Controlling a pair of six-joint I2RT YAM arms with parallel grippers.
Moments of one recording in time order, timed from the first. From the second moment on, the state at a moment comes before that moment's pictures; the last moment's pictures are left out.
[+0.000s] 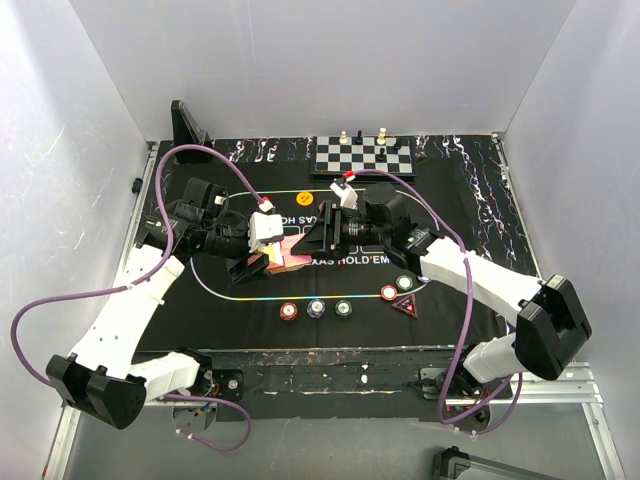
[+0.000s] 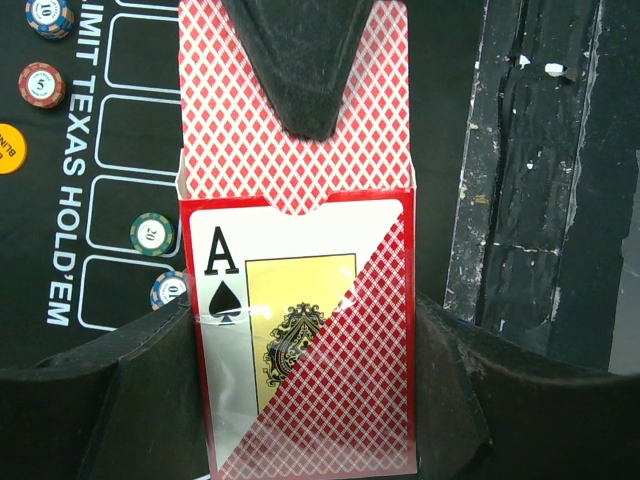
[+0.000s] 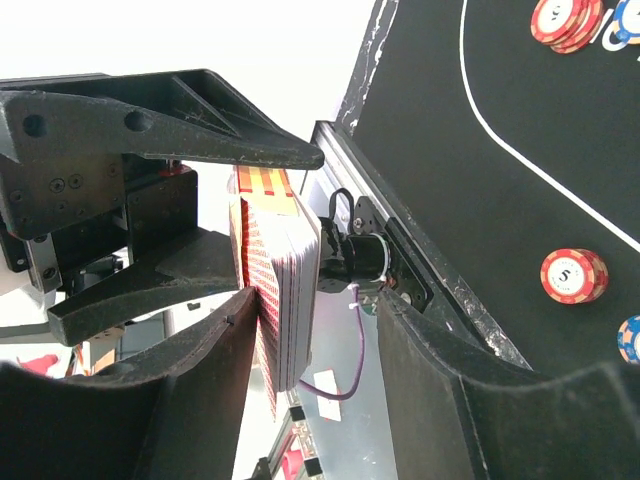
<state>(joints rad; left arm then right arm) -0.38 1.15 1.27 -1.11 0.70 0.88 0.78 1.41 1.03 0.06 -0.63 1.04</state>
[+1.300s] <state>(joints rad) -0.38 1.17 1.24 -1.14 0.71 0.89 0.60 1.21 0.99 -0.06 -0.64 1.03</state>
